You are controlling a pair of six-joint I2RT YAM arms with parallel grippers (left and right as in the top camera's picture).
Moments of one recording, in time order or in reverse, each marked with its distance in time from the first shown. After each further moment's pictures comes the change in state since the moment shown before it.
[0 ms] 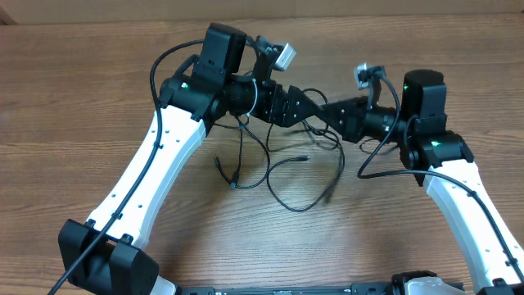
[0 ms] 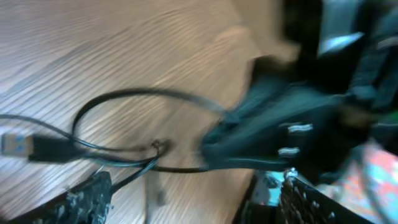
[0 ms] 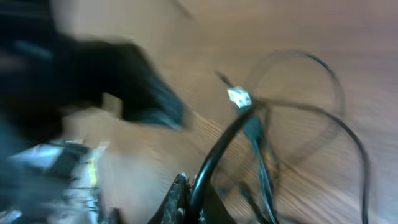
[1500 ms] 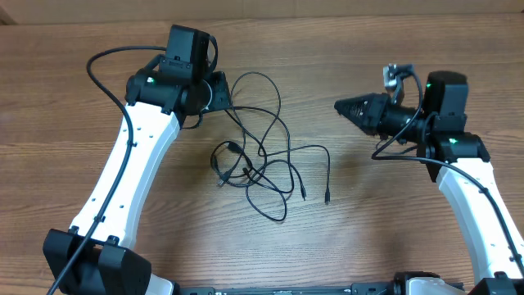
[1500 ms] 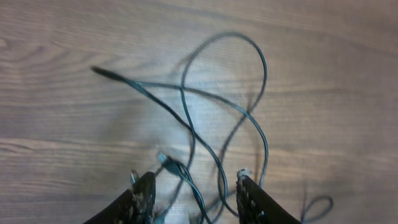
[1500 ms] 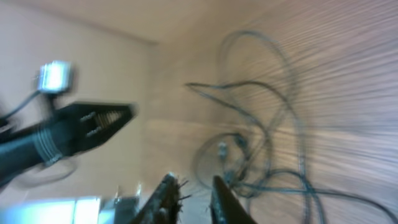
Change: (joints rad) left arm 0.137 -0.027 0.003 -0.214 -0.740 -0.228; right arm -0.120 0.012 -0.005 -0.129 0.056 0.325
